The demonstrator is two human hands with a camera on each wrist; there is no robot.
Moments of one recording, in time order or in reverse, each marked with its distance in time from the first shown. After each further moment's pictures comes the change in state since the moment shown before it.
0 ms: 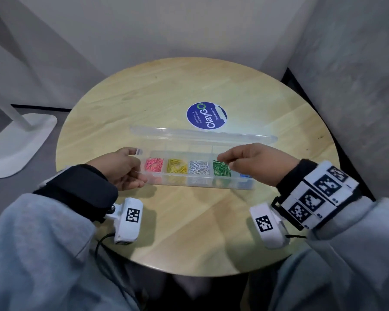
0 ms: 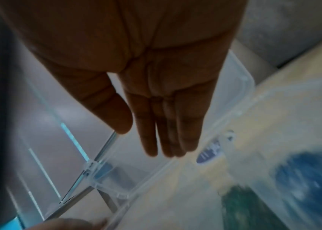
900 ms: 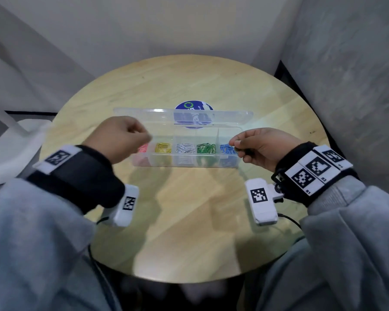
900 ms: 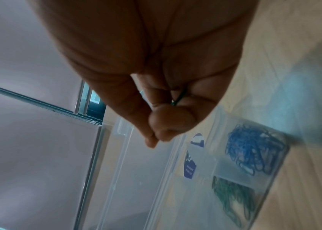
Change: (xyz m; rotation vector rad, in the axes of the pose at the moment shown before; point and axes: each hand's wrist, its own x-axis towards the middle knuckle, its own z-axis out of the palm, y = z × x) left_hand -0.004 0.051 0.035 0.446 0.252 0.532; right_hand 0.029 0.044 -0.042 0.719 0.030 0.114
